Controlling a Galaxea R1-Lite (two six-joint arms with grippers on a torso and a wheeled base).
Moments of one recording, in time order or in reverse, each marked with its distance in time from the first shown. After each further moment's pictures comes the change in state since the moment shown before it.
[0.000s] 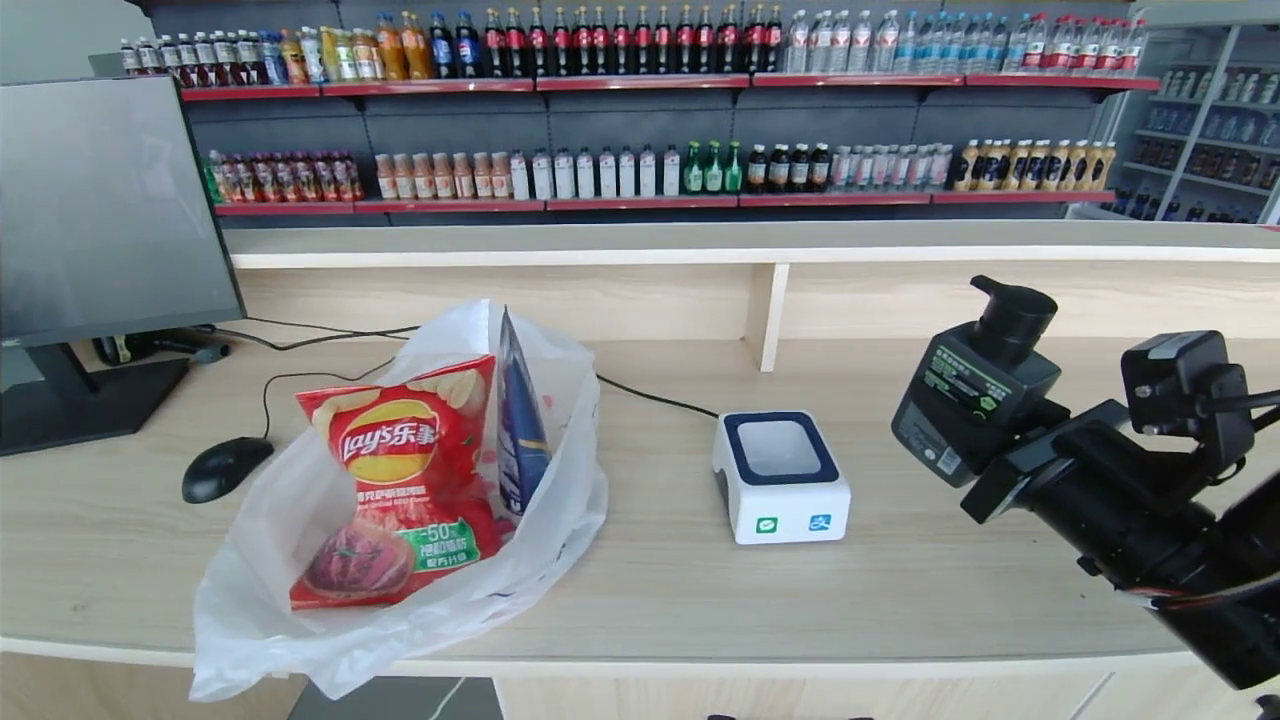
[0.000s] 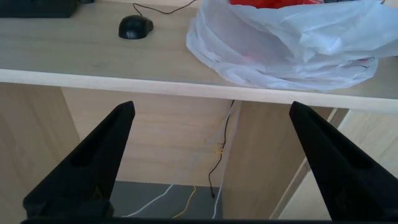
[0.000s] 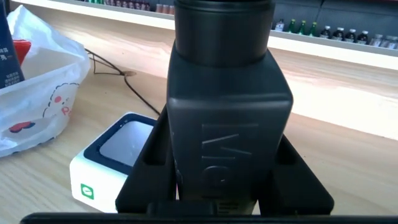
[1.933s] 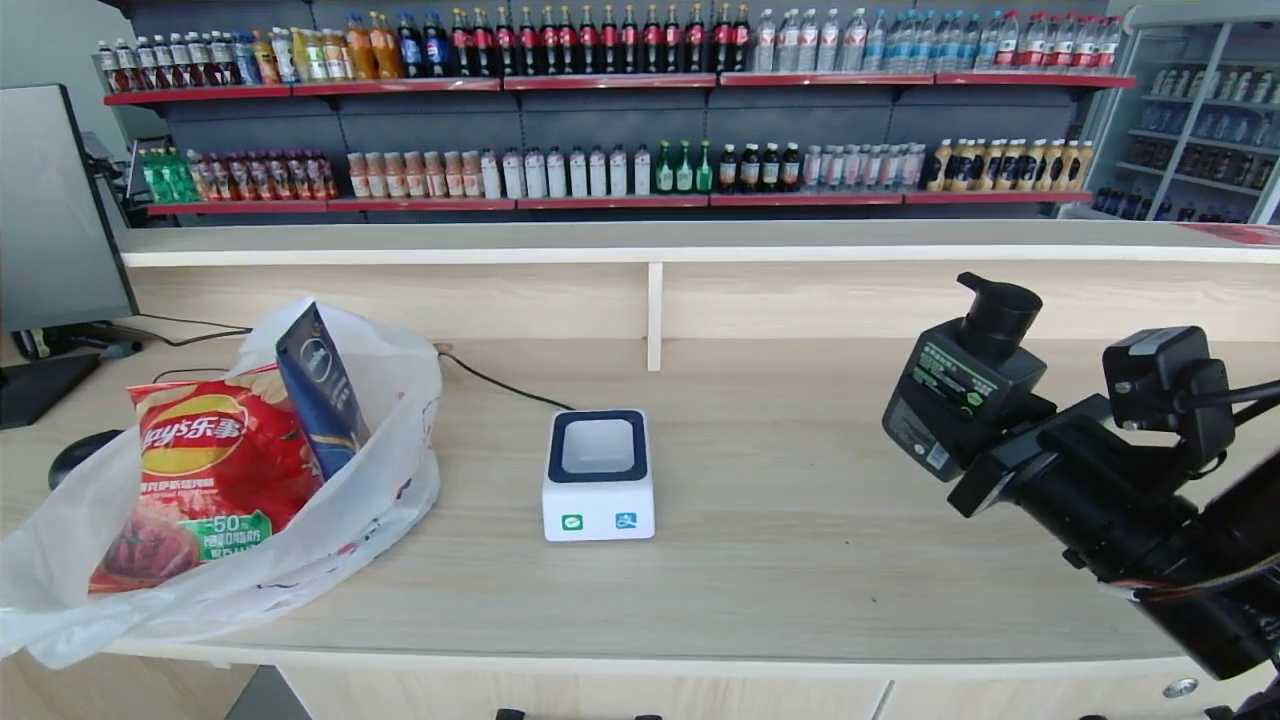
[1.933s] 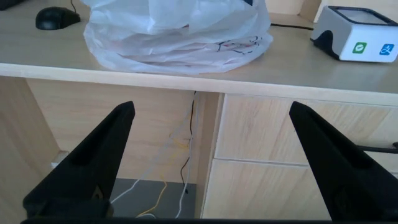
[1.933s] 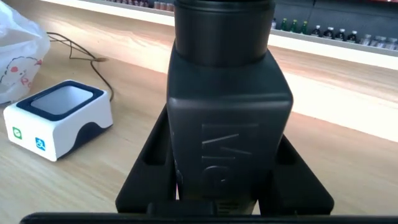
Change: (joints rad) left arm -0.001 0.000 0.000 0.000 0.000 0.006; right arm 0.016 0.027 -0.022 -0.002 0.000 -0.013
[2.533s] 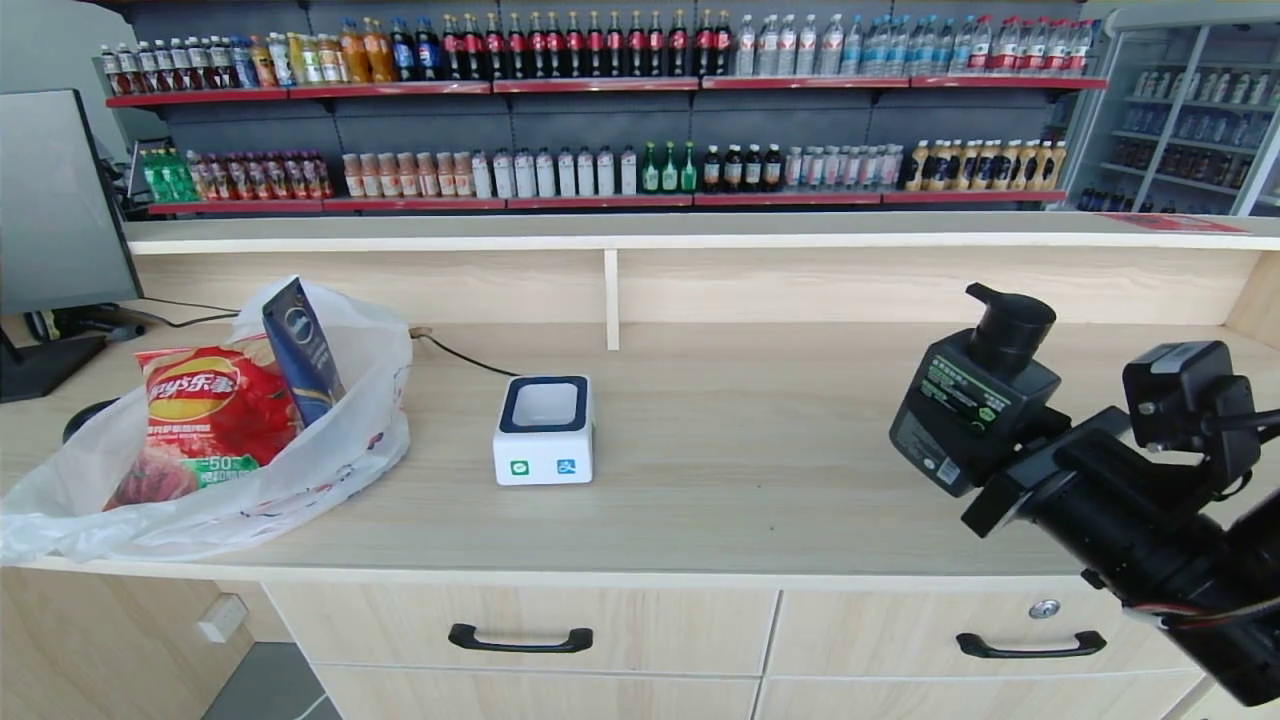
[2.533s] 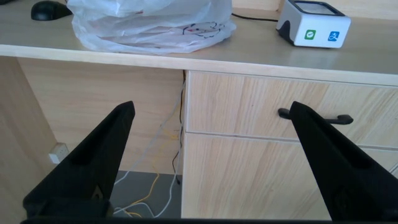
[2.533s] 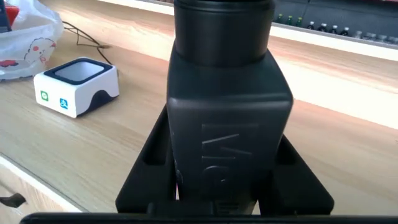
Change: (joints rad) left arm 0.000 0.000 0.000 0.000 0.000 0.001; right arm 0.006 -0.036 0.042 -0.001 0.000 -0.012
